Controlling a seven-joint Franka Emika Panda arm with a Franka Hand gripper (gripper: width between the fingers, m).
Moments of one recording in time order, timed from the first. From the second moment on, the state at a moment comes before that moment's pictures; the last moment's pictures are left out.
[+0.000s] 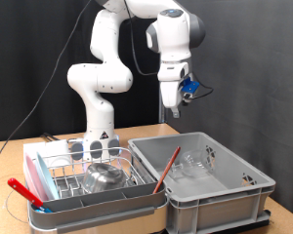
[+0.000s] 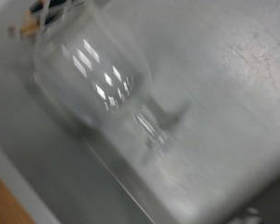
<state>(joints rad) -0.48 -0.62 0.75 -2.57 0.67 2.06 -0.10</state>
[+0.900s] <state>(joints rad) -0.54 -0.63 0.84 -2.57 0.81 2.09 0.69</state>
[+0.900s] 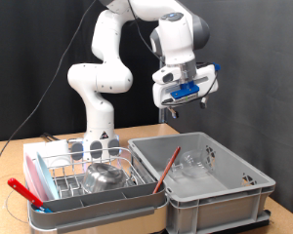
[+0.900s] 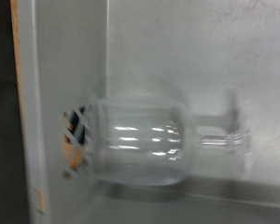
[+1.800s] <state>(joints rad) -0.63 -0.71 0.99 -2.60 0.93 2.29 1.38</state>
